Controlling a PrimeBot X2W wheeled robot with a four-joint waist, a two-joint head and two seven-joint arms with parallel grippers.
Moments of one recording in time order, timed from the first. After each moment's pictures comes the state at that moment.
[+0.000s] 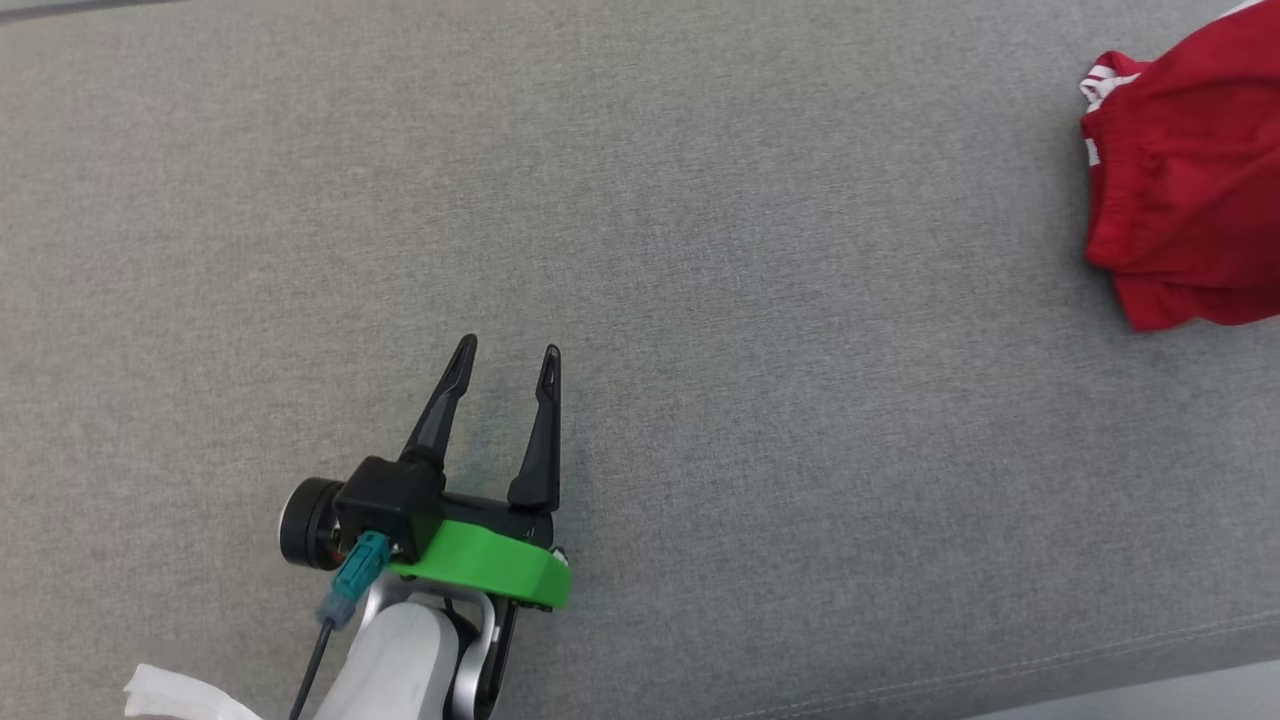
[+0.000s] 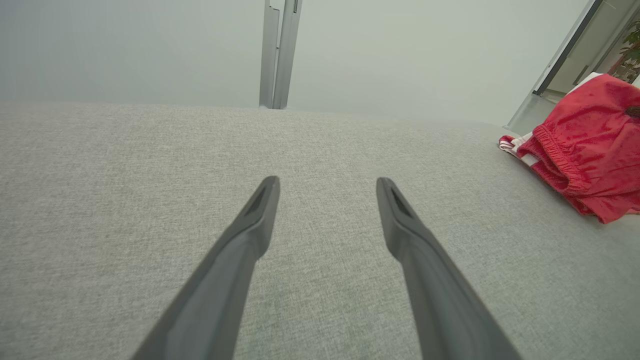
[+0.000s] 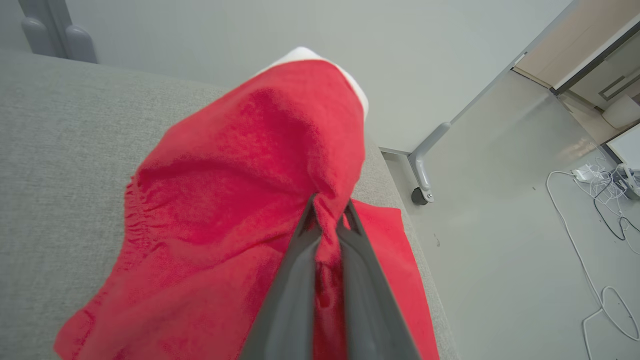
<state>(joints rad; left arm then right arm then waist) -0.24 0.05 -0.38 0.17 -0.30 0.03 -0.26 -0.78 -0.53 0.03 0.72 0.11 0.13 0.06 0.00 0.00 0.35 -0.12</state>
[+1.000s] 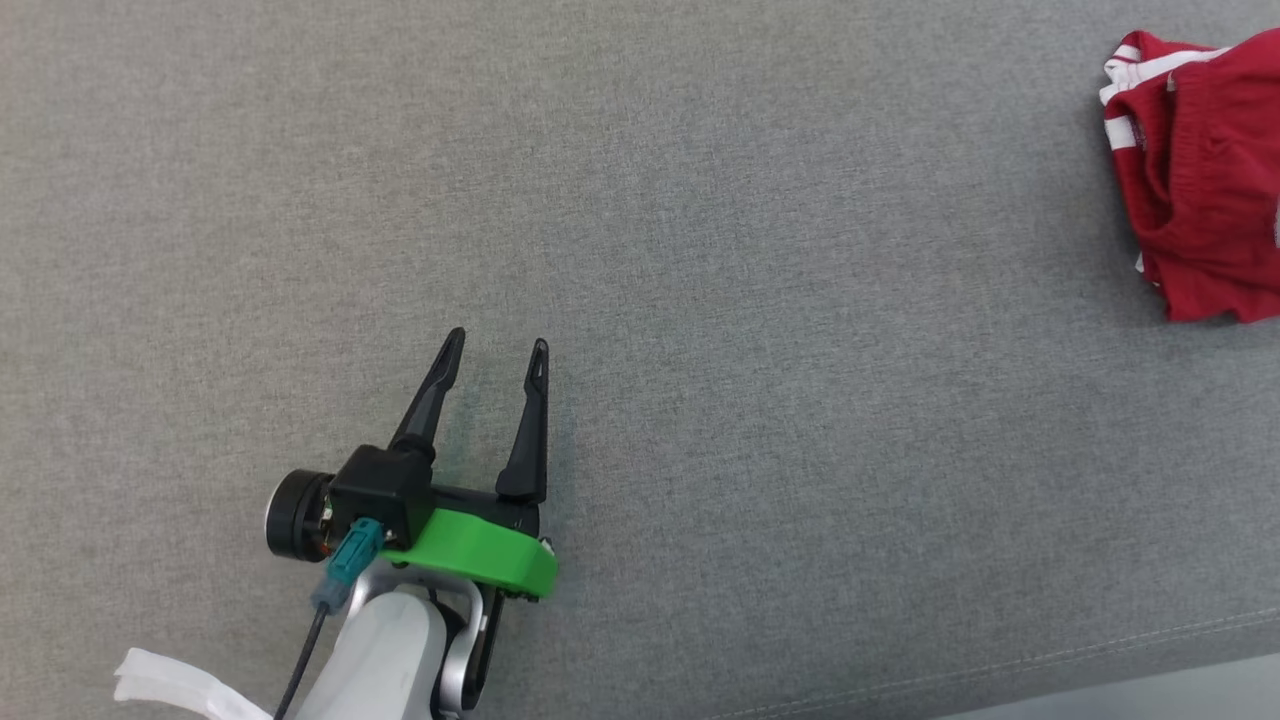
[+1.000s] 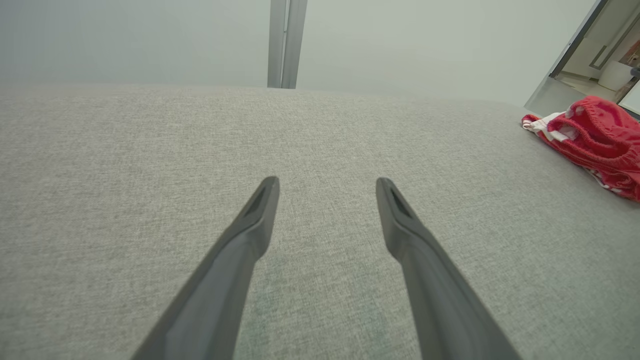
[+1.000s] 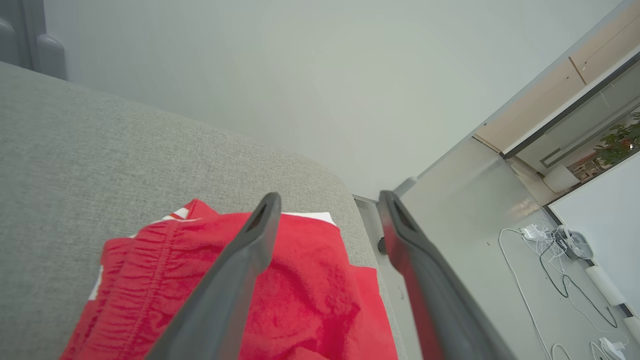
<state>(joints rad) -0.26 0.07 -0.39 0.19 -0.29 0.04 -0.26 -0.93 -0.44 -0.16 0.94 -0.28 0.13 -0.23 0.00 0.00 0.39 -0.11</state>
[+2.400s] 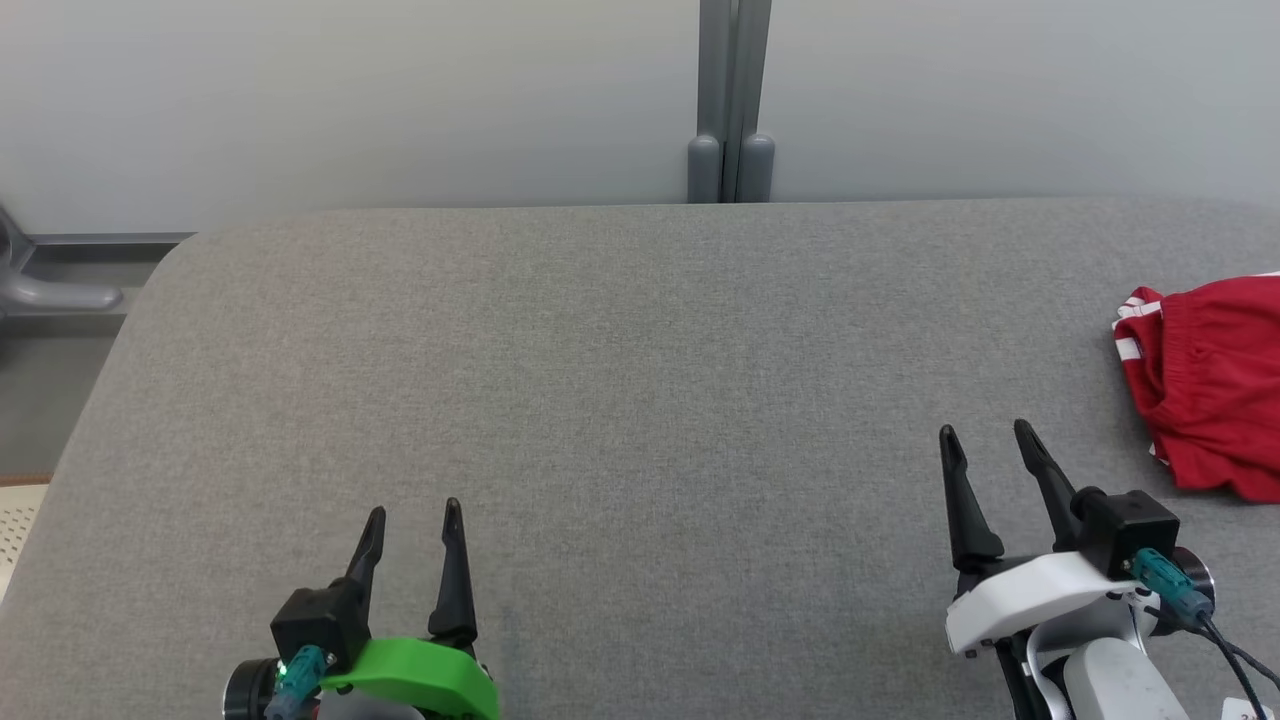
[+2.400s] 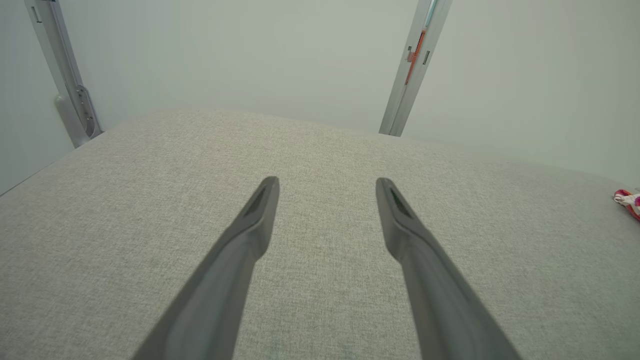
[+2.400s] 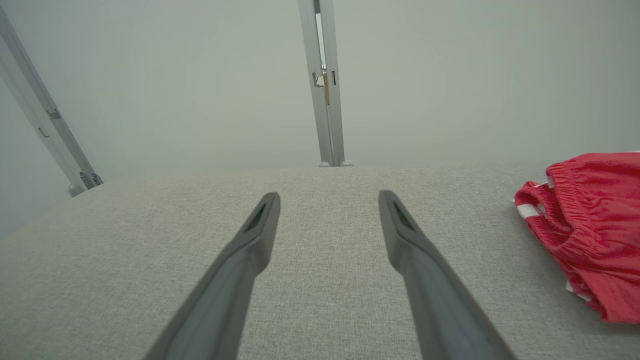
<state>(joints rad) -0.04 0.05 -0.23 0.30 -0.34 0.06 -0.26 -0.10 -0.05 0.02 0.29 0.15 0.13 -0.26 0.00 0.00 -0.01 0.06</state>
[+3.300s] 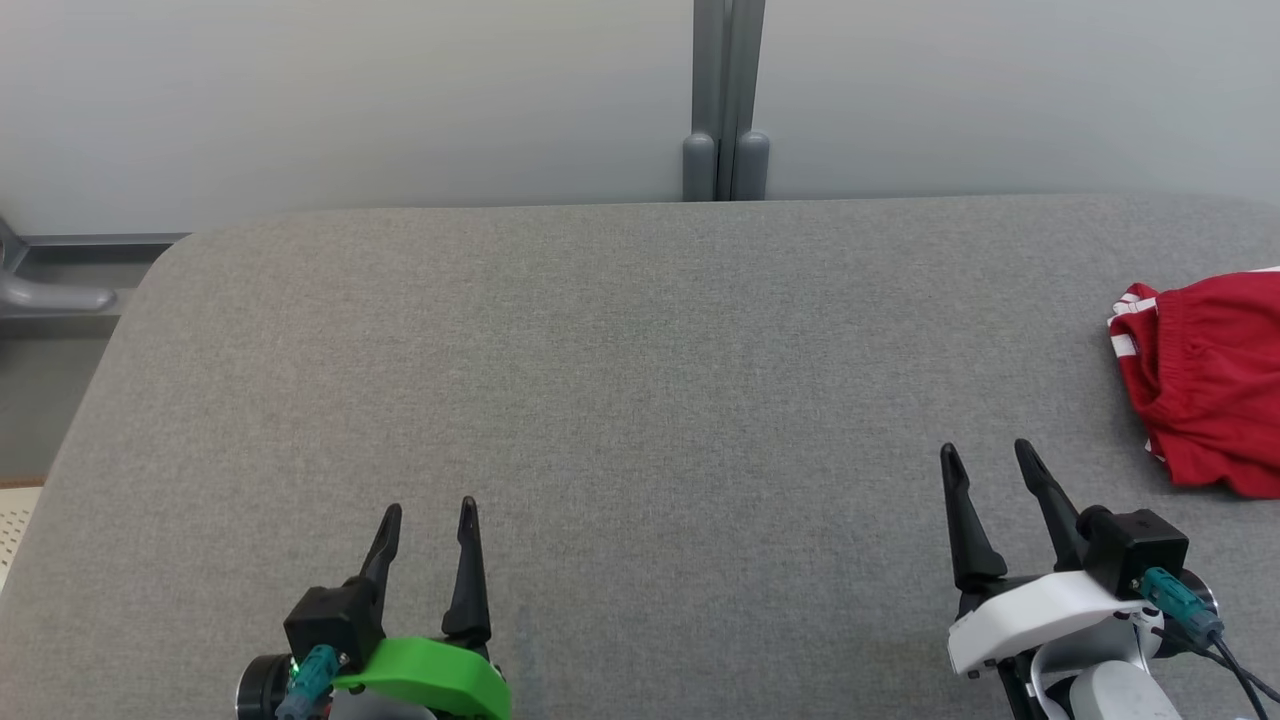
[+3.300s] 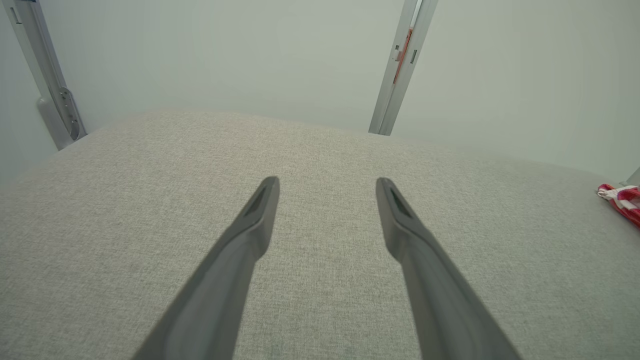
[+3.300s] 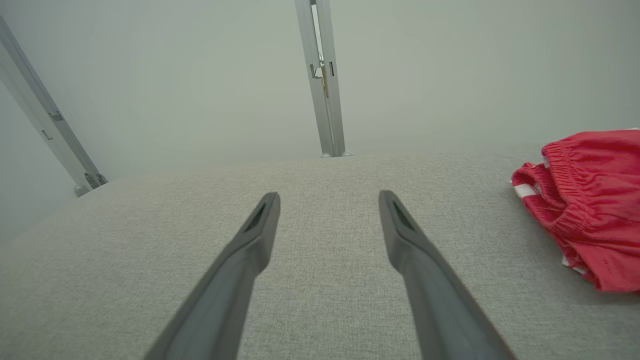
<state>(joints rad) -0.04 0.05 -0.26 0.29 -0.34 0.06 -0.26 -0.04 -0.05 0.03 0.21 0.19 0.13 -0.22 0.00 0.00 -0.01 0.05</state>
